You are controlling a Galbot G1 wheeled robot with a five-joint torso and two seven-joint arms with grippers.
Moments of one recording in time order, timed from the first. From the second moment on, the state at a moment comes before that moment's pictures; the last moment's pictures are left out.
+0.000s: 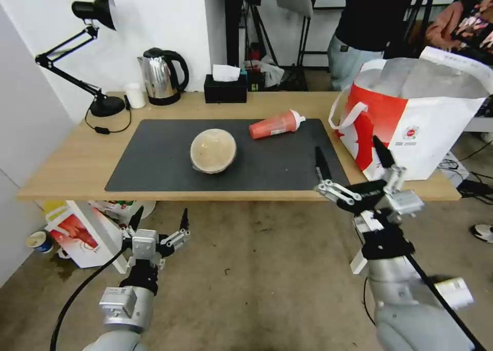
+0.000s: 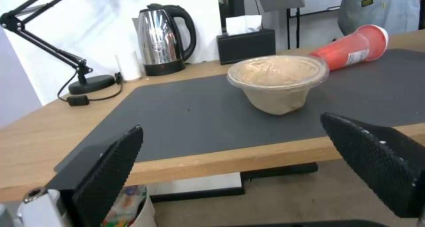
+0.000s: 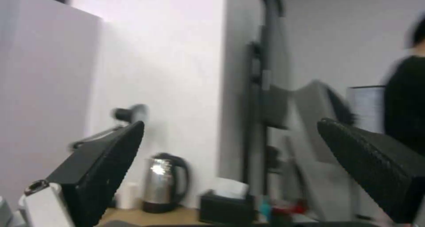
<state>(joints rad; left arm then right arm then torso) 1.80 -1.50 -0.55 -2.30 0.00 0.00 0.00 -1.45 0.95 0.33 2.39 0.31 0.25 0.21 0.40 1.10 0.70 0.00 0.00</state>
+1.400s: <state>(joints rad) 1.80 -1.50 -0.55 -2.30 0.00 0.00 0.00 0.20 0.59 -0.57 1.63 0.74 0.01 -0.50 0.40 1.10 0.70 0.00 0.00</state>
